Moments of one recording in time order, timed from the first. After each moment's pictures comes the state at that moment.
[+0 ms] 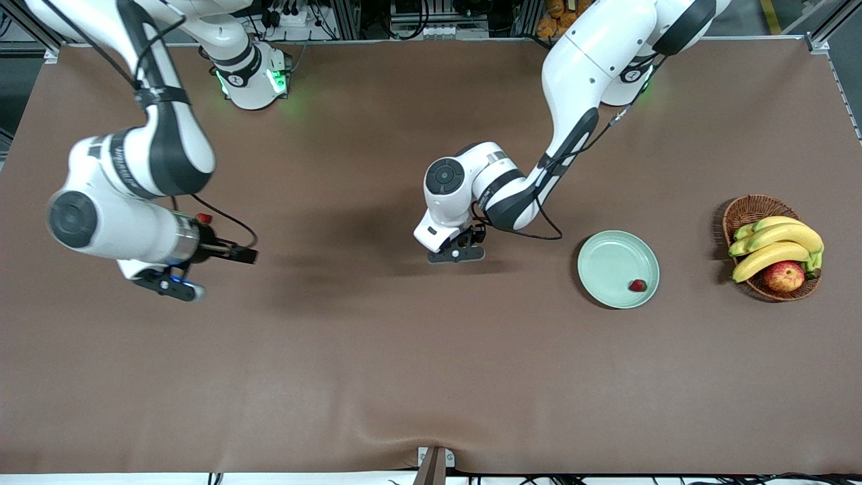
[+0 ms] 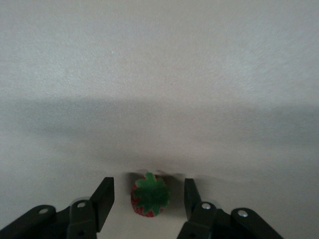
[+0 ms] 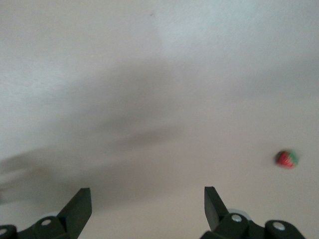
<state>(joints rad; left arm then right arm) -0.53 0.80 -0.32 -1.57 0.39 2.25 -1.06 0.13 0.27 -0.02 -1.82 0.14 1.91 0.30</state>
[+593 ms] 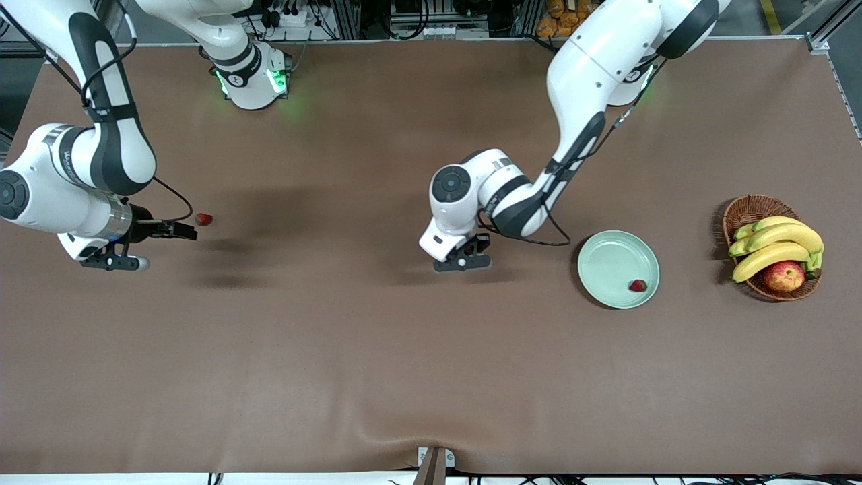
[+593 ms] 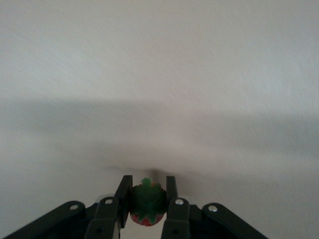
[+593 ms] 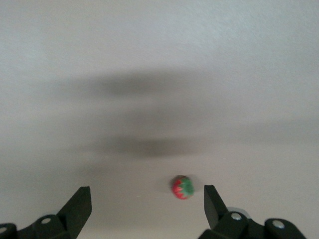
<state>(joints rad) -0.48 0.77 -0.31 -1.54 0.40 2.22 -1.05 0.10 0.20 -0.27 -2.16 0.14 2.16 -0.18</state>
